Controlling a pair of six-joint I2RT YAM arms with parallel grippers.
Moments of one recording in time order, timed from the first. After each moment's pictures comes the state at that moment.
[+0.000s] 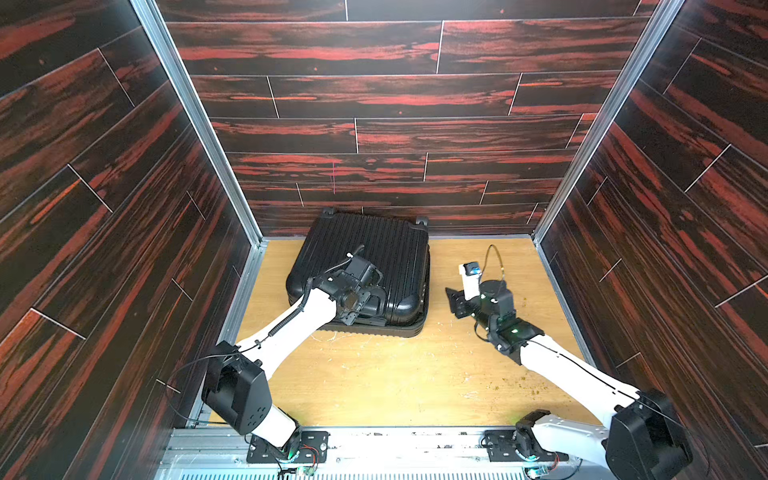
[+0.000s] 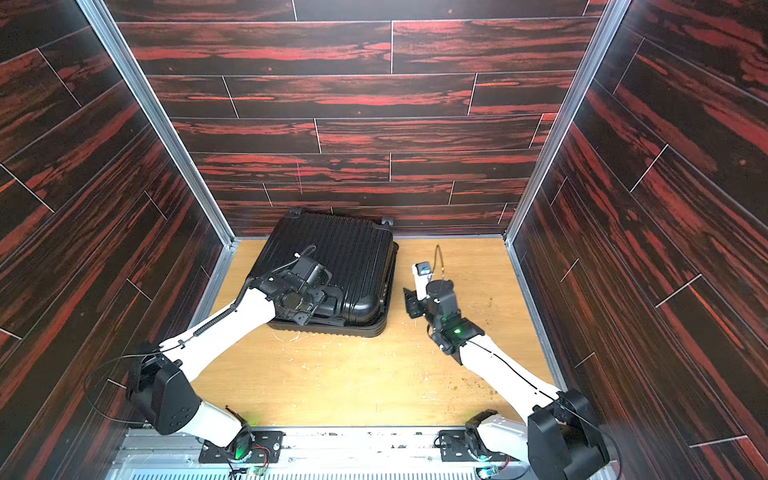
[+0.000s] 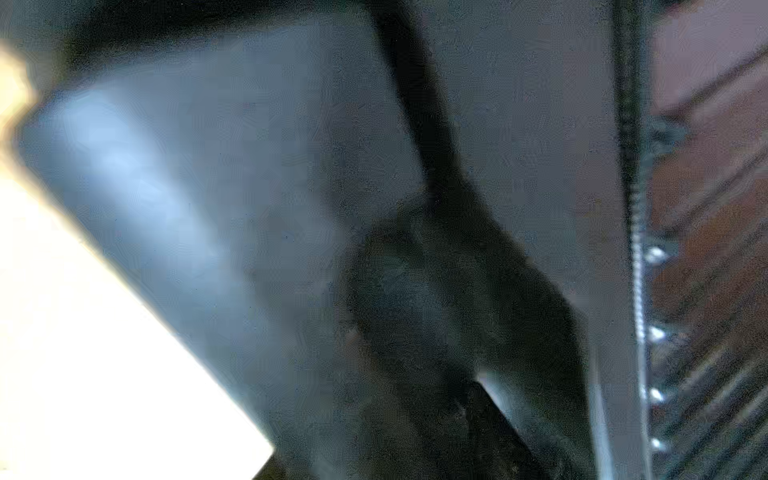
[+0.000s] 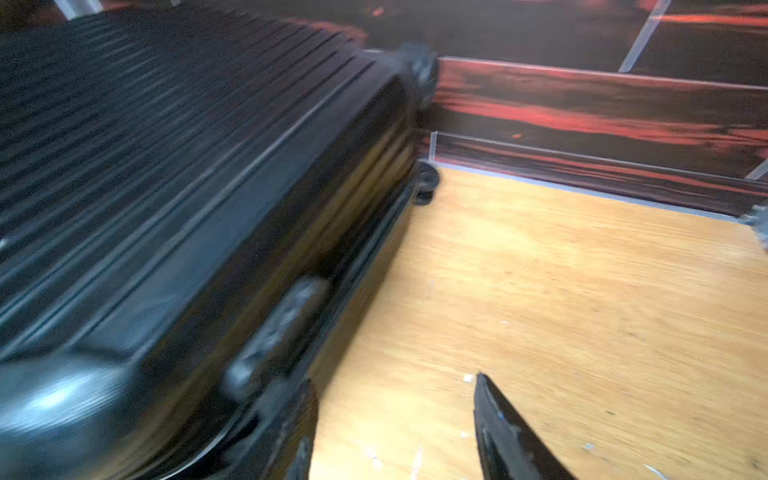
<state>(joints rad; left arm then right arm) -0.56 1.55 1.33 -0.92 -0.25 -1.51 0.48 1.19 0.73 0.05 0.12 0.07</state>
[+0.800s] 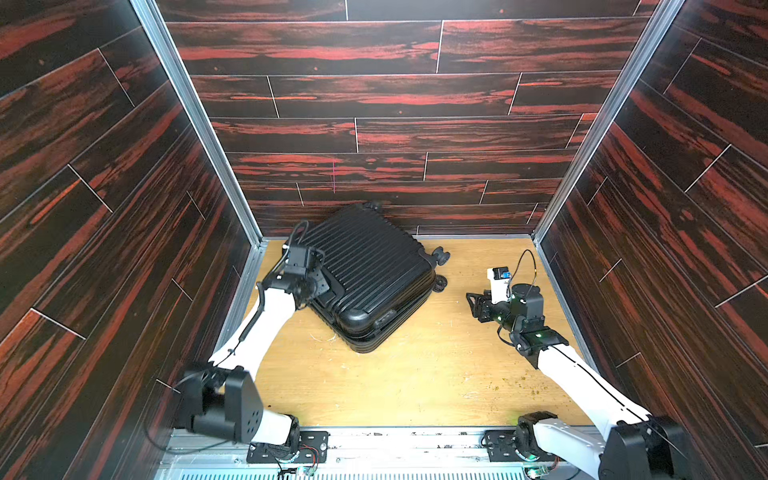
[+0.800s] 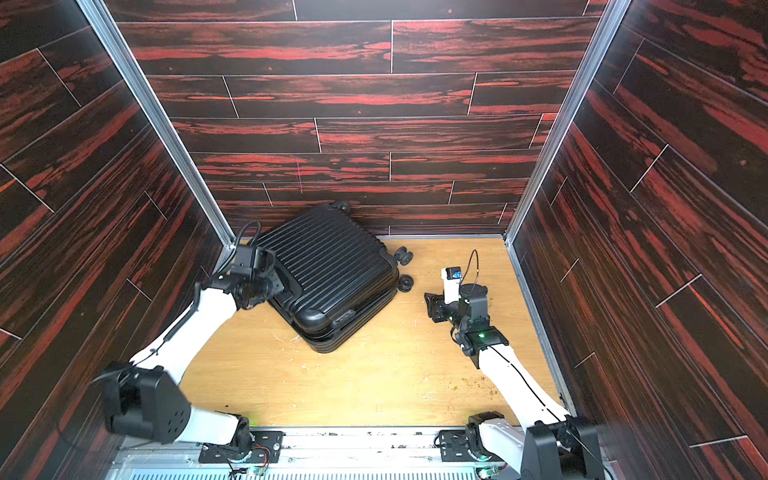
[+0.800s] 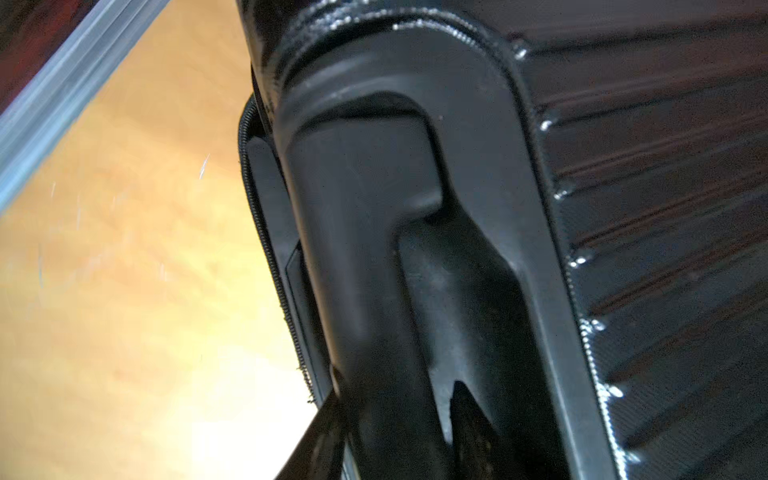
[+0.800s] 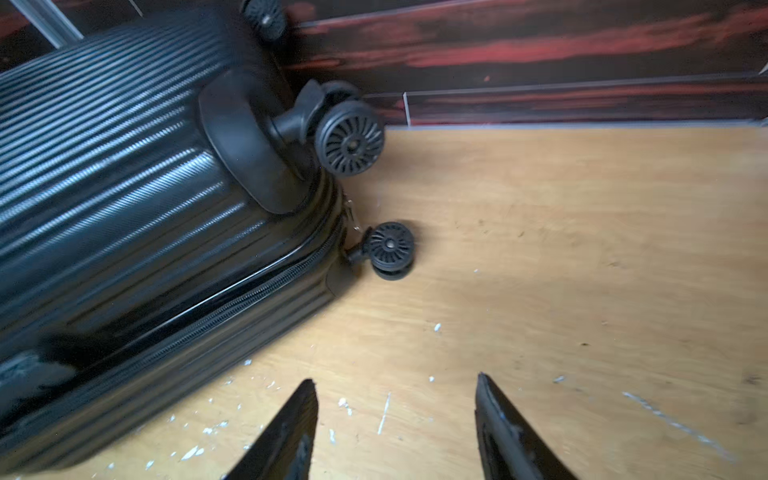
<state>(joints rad) -0.15 1.48 1.24 -0.67 -0.08 -0.57 0.23 1.12 0.62 0.04 -0.19 0.12</state>
